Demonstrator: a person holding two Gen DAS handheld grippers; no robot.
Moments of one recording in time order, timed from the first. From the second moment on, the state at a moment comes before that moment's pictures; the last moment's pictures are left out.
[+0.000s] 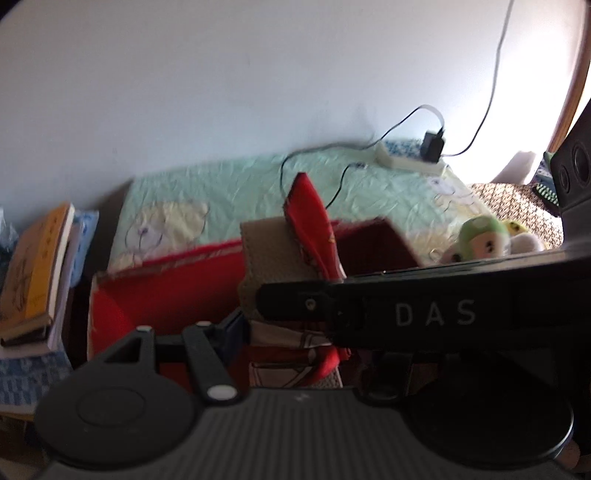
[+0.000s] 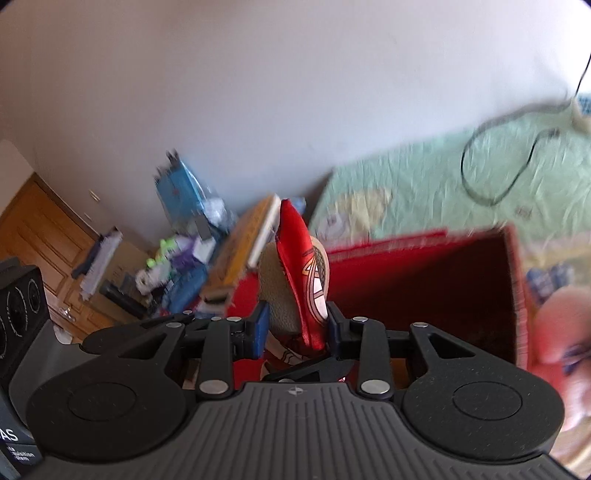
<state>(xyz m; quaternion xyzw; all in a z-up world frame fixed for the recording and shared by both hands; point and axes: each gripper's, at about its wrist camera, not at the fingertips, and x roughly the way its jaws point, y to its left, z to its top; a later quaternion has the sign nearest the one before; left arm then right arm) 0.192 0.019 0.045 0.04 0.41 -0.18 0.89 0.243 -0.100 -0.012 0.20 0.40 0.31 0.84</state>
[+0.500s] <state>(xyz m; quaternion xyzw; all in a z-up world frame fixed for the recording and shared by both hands) 0.233 0.030 -0.021 0.07 0.50 -0.18 0.84 0.287 -0.059 -0.076 0.17 0.55 0.26 0.78</state>
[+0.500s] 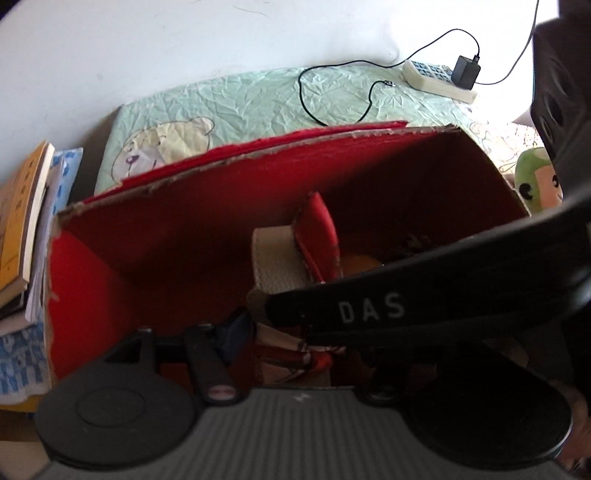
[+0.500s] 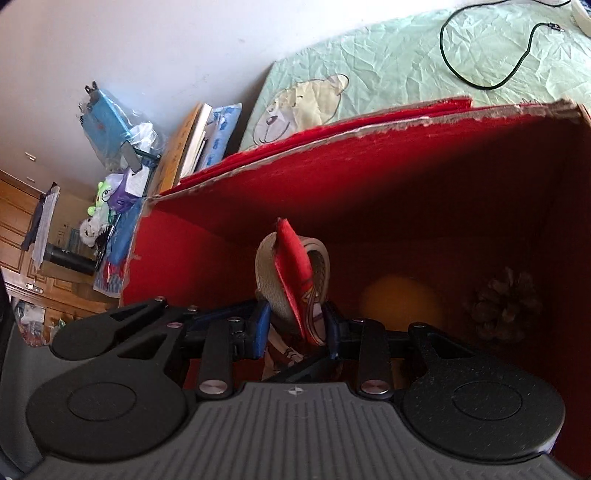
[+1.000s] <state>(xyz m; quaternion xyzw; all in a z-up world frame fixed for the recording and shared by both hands) 0.250 0.060 -0.032 0.03 0.56 -0.16 0.81 0.279 -0.083 -0.081 0.22 0.53 0.21 0.79</state>
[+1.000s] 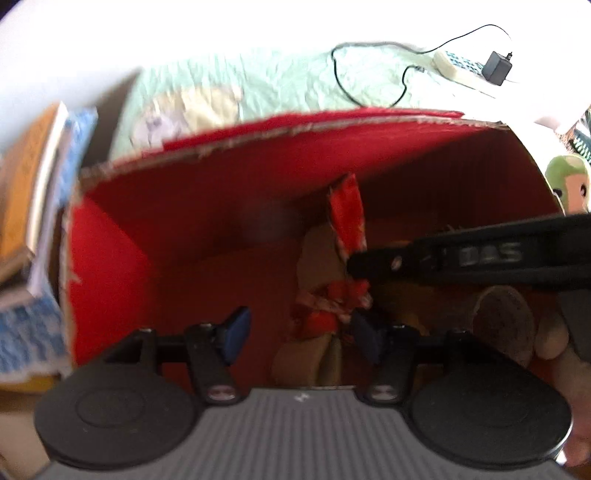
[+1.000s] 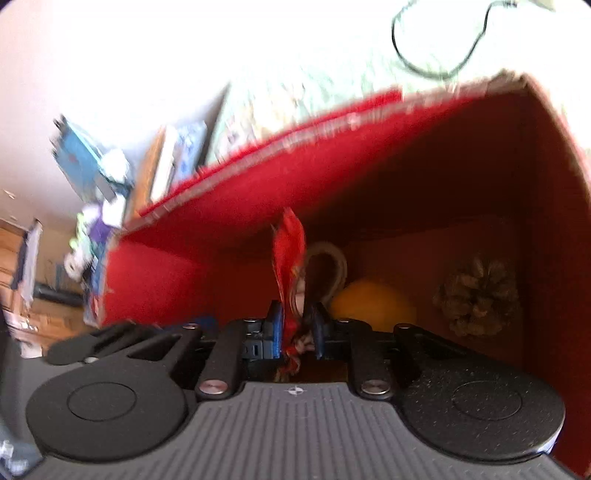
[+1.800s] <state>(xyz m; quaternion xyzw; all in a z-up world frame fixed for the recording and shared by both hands) 0.253 0.022 -0.038 0.03 0.60 -0.21 0.77 0.255 -0.120 -0.073 0.34 0.40 0.16 0.84</state>
